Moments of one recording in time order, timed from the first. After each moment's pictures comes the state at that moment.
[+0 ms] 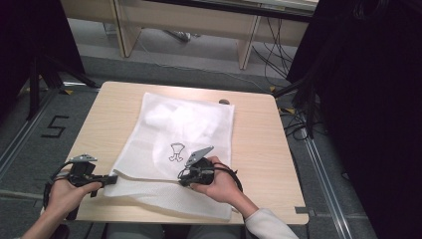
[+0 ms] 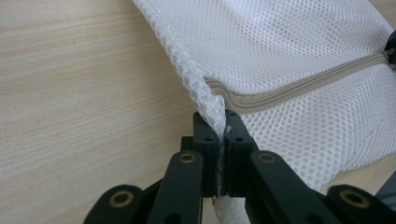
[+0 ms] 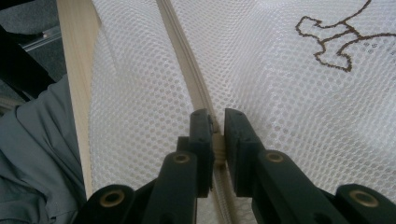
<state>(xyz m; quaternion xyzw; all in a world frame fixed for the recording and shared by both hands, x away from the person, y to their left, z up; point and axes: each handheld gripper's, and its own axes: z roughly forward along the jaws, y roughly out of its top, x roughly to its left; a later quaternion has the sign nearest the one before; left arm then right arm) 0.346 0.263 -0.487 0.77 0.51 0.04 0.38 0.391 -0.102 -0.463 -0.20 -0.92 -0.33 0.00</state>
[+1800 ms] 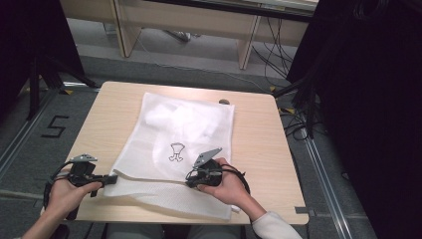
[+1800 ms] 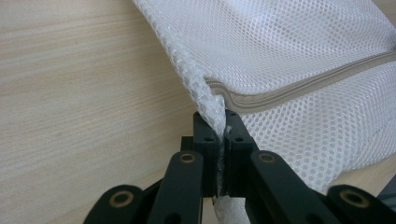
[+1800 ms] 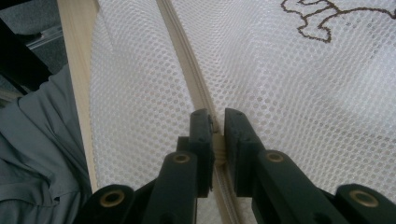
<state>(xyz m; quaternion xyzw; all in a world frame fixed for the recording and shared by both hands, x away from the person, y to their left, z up) 0.347 0.261 -0.488 0.76 0.52 0.04 0.39 0.387 -0.122 -0.462 -0.20 -0.92 -0.33 0.00</state>
